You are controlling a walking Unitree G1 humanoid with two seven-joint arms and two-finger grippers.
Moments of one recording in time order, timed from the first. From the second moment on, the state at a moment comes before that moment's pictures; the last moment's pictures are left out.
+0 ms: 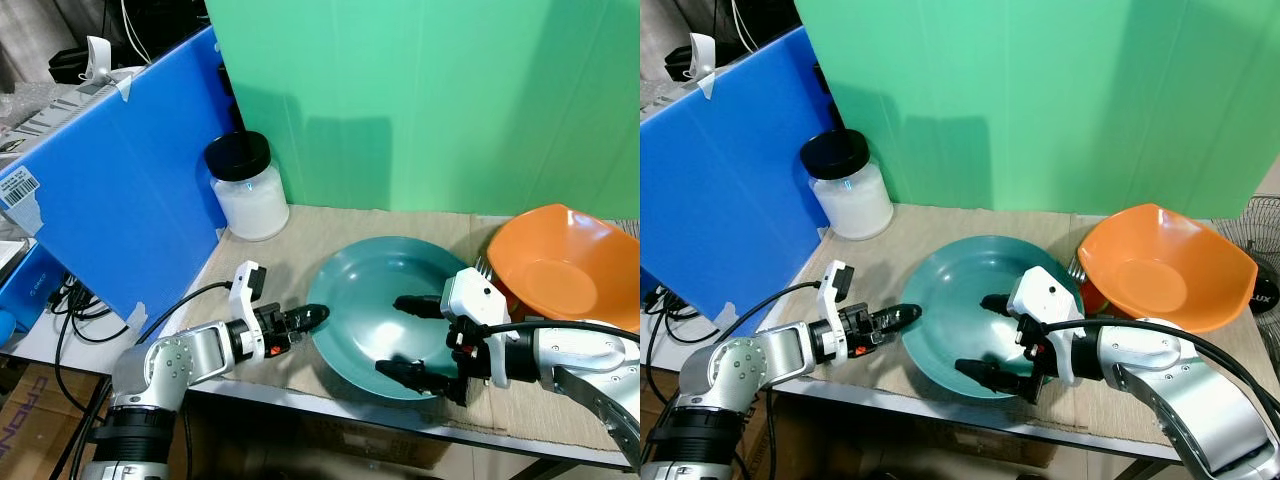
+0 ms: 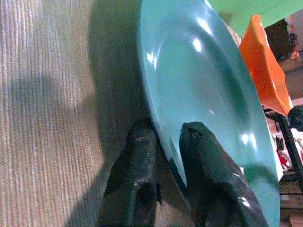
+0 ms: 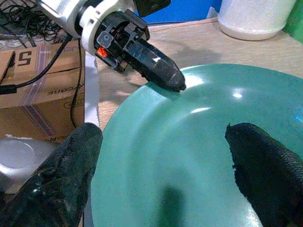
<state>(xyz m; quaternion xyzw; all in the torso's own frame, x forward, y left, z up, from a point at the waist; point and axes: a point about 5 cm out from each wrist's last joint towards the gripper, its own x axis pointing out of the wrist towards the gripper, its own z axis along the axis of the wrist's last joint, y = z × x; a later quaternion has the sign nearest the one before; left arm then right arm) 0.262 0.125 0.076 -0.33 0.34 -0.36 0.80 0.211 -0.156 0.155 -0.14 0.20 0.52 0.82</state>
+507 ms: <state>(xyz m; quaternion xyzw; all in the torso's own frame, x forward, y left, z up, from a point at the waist) 0.262 0.124 0.088 -0.36 0.31 -0.37 0.80 0.211 -0.156 0.155 -0.13 0.20 0.53 0.82</state>
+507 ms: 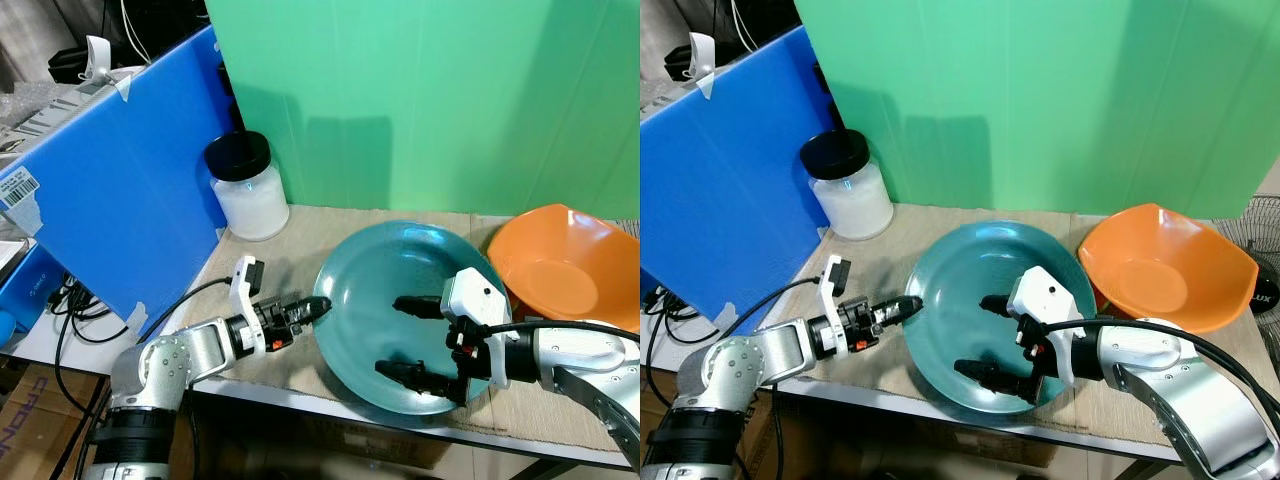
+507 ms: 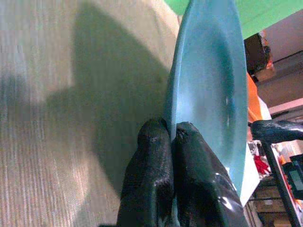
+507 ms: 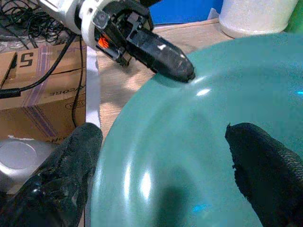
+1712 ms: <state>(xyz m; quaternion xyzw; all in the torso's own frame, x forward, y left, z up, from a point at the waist) 0.224 0.195 0.148 -0.33 0.03 -0.18 0.93 0.254 -0.142 0.176 0.08 0.09 0.41 0.90</state>
